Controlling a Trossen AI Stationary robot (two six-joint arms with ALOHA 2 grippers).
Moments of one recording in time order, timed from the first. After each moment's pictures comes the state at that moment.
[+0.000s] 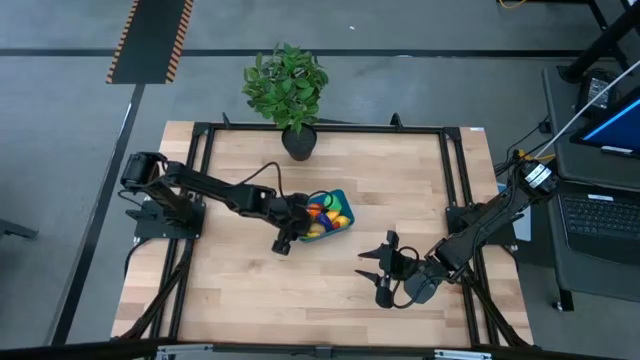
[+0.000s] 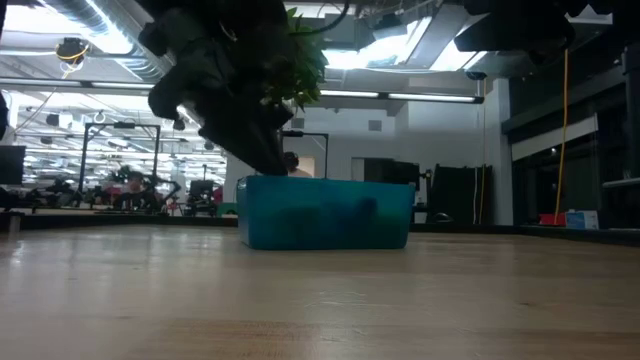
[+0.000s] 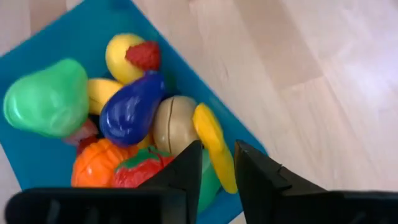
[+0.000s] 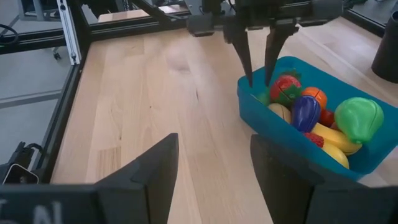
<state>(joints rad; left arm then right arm) -0.07 1.60 0.92 -0.22 0.04 0.24 0.72 1.48 0.83 0.02 0.79 0.57</state>
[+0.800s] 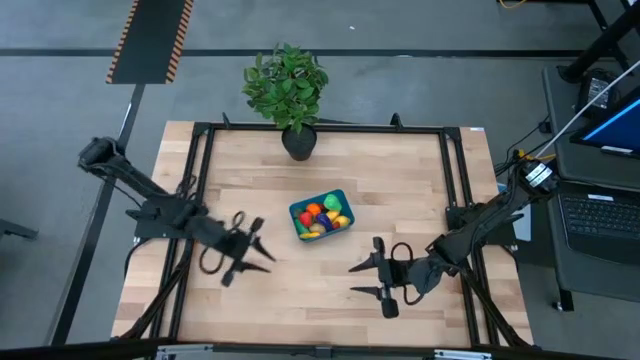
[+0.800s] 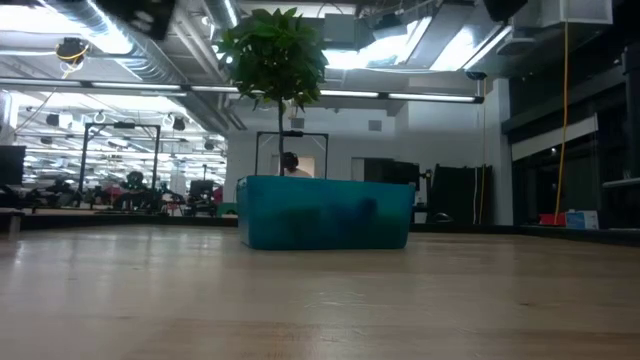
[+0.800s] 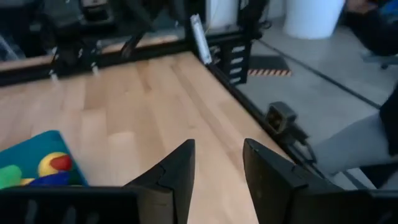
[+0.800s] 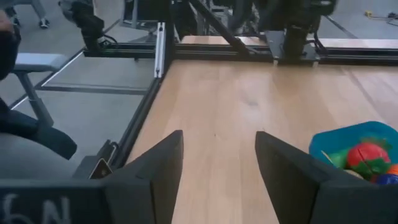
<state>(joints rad) -0.54 1.01 0.52 0.18 -0.15 -0.04 0.68 1.47 0.83 0.29 0.53 0.23</state>
